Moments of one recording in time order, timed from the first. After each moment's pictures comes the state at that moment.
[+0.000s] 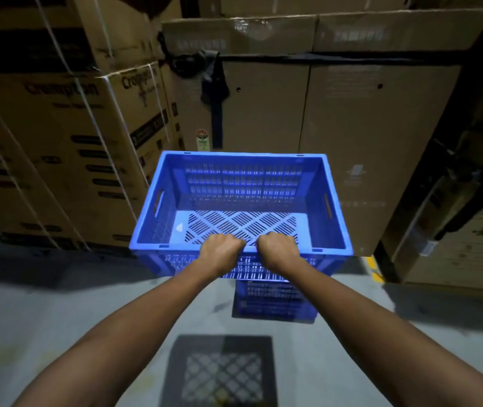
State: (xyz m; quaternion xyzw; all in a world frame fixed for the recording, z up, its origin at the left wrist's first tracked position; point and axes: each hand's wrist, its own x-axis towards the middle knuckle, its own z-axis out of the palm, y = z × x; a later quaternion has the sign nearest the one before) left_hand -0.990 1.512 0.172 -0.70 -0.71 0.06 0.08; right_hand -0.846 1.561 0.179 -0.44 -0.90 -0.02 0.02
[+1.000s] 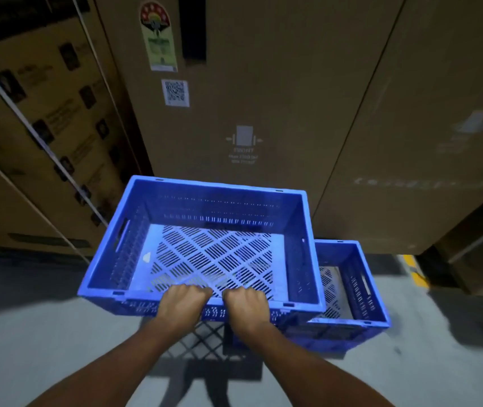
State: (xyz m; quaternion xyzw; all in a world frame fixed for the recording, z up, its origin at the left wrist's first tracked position) left_hand -1.232 1.812 -0.223 -0.71 -0.70 0.10 -0.02; right_hand -1.079 1.852 -0.213 -0.44 -0.89 0.10 -0.06
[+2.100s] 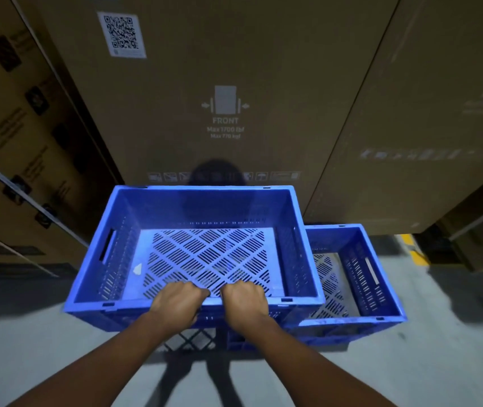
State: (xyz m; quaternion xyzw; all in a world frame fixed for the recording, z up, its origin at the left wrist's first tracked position) left_hand -1.250 1.894 -0.315 -0.77 -0.62 0.16 -0.08; right_hand -1.093 1.927 -0.308 -0.48 -0.86 0.12 -0.10
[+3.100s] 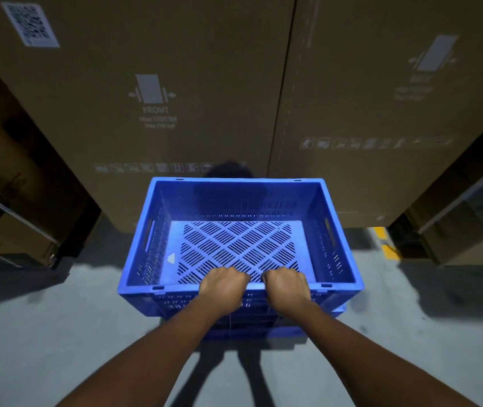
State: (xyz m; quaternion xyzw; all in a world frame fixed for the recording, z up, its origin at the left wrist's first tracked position) left_hand -0.997 1.953 -0.314 -0.76 -0.63 0.12 -0.08; right_hand -0.849 1.987 -0.320 -0.52 -0.84 0.09 -0.11
